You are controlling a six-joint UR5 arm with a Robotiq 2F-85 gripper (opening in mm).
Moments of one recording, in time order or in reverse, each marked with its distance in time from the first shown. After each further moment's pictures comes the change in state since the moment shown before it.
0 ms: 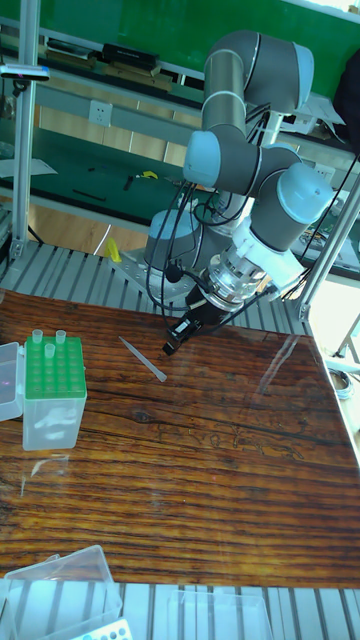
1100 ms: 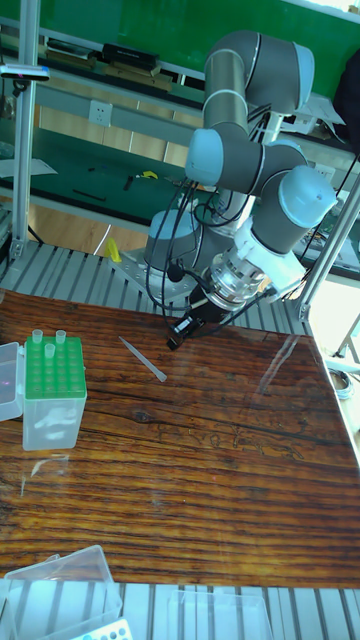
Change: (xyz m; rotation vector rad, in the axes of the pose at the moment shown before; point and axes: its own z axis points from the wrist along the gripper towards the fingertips) arm 0.012 0.015 -0.001 -0.051 0.058 0.036
